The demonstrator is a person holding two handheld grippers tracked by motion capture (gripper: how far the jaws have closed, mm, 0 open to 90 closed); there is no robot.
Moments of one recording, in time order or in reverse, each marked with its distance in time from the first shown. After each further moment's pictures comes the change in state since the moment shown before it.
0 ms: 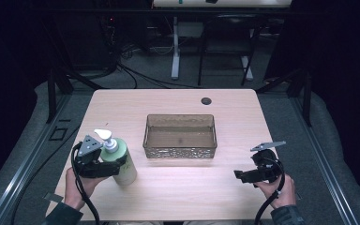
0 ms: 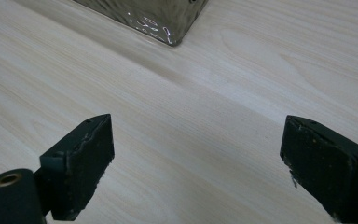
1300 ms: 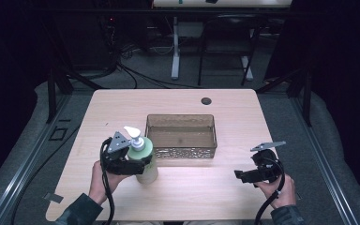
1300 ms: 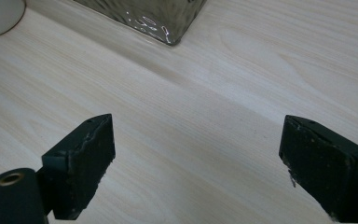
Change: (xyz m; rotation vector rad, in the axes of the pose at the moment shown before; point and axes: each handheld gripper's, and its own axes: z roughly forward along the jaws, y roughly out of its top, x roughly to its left) left arm -0.048 0.024 0.037 -0.006 -0.129 0.088; right arm 0.000 0.000 0.000 0.001 -0.004 -0.004
